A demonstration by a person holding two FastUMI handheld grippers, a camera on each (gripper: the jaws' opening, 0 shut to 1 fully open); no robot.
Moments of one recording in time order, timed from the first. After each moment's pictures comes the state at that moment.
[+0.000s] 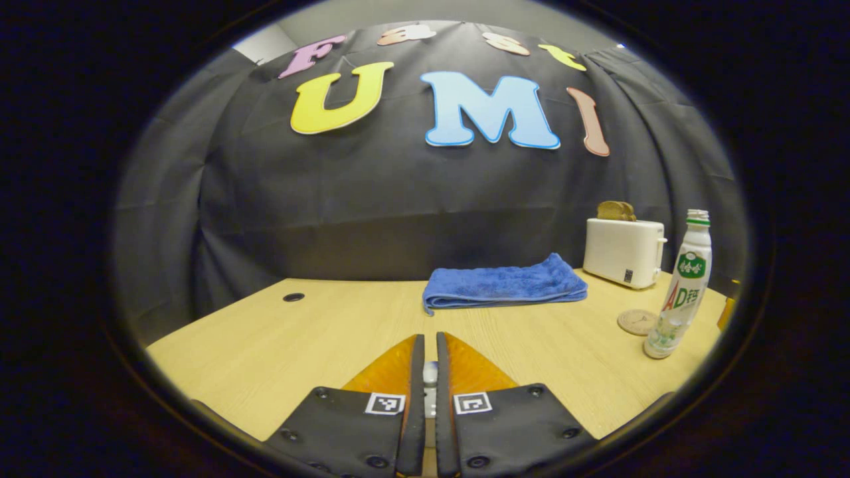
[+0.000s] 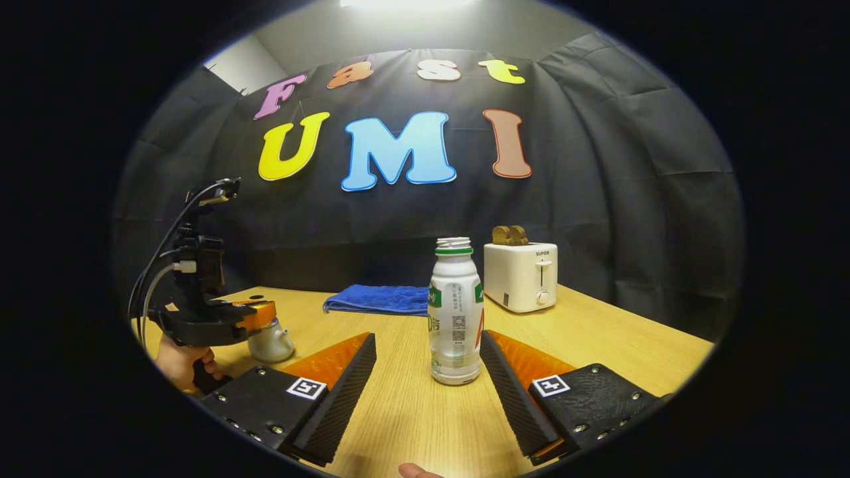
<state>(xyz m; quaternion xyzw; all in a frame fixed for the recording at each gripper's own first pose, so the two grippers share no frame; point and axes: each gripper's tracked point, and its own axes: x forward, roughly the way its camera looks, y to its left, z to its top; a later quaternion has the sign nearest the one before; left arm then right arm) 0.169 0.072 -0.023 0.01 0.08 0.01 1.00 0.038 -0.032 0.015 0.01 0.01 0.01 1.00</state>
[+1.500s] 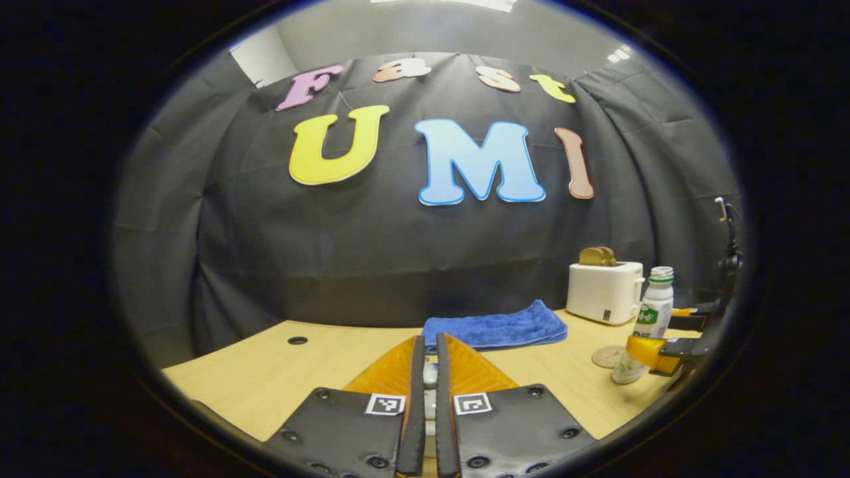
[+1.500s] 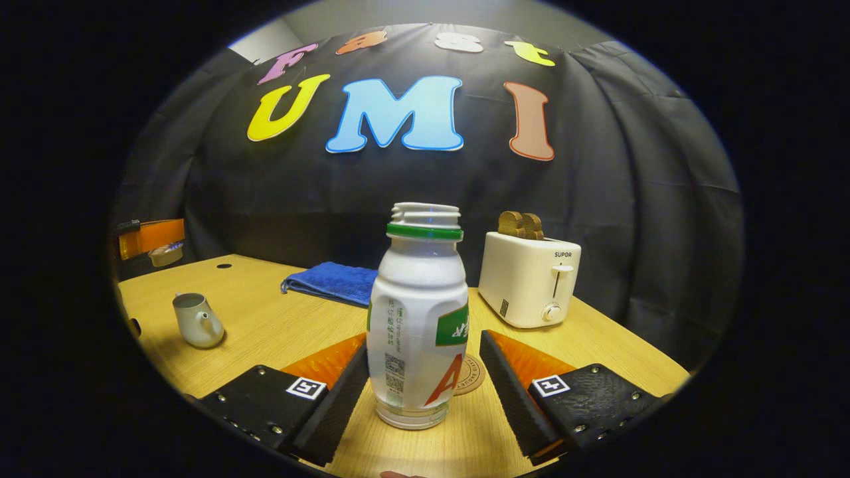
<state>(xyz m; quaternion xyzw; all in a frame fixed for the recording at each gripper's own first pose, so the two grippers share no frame) 0.137 0.074 0.067 0.01 -0.02 -0.02 1.00 0.154 -0.070 -0.008 -0.05 0.06 0.02 1.00</state>
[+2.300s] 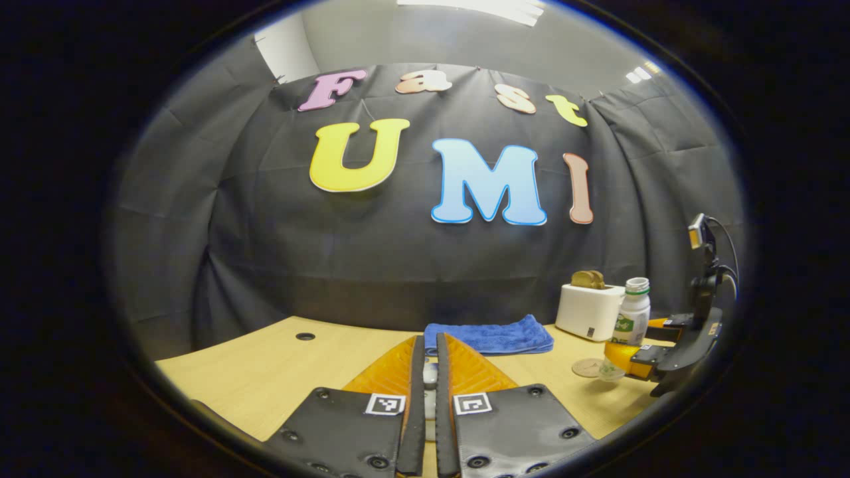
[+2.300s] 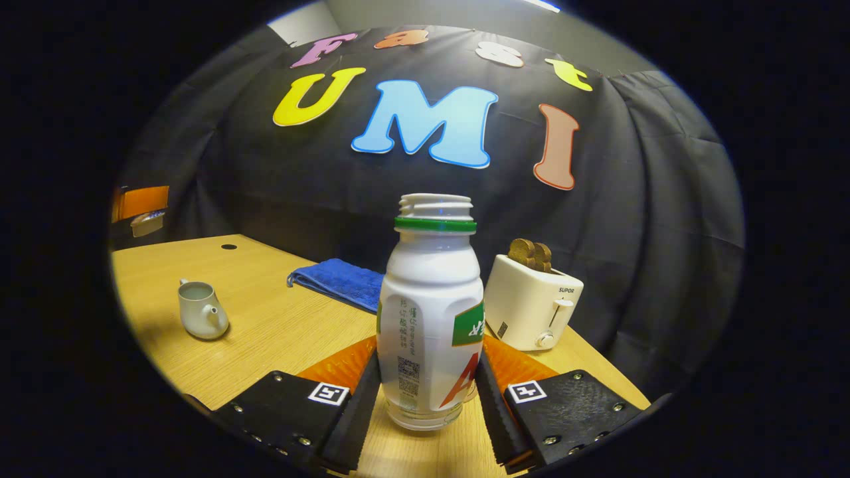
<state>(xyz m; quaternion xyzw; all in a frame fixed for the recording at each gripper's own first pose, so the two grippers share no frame) 0.078 0.095 0.088 -0.04 -0.03 -0.02 1.00 0.141 -0.042 0.025 -0.14 0.05 0.04 0.99</state>
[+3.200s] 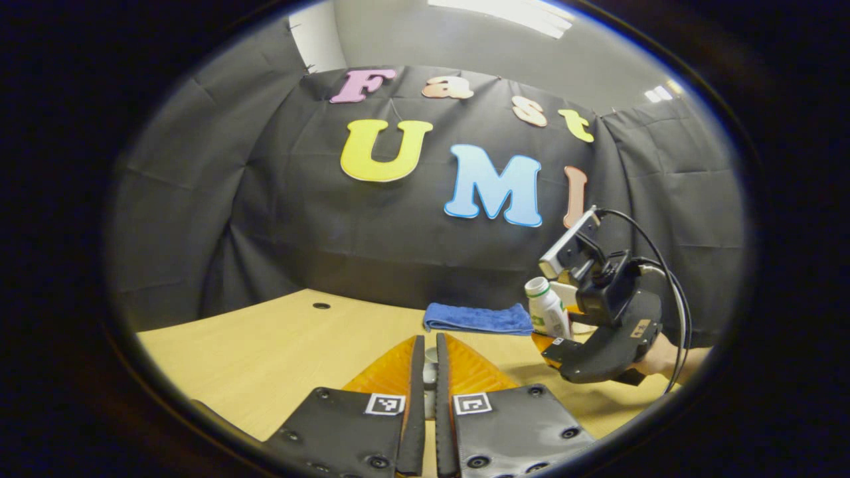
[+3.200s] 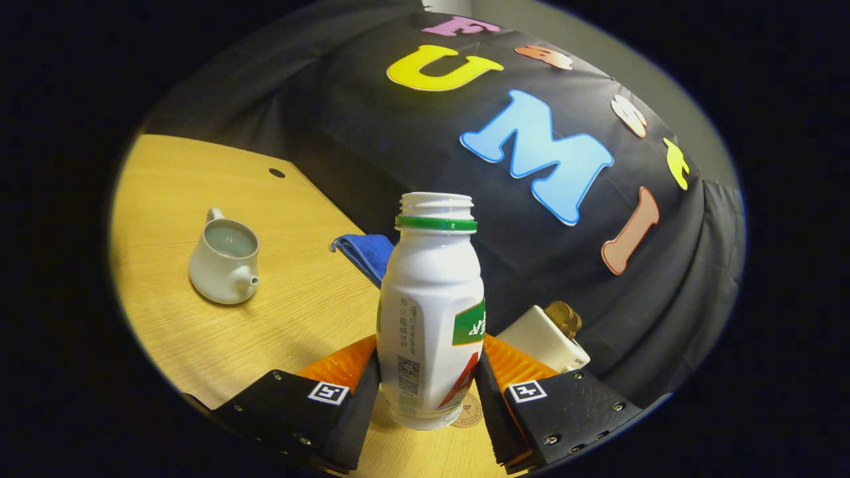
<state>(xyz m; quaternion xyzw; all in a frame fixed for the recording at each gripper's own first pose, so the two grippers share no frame) -0.025 0.116 0.052 -0.09 -0.02 -0.02 1.00 0.155 0.051 0.016 -0.38 0.06 0.07 0.92</state>
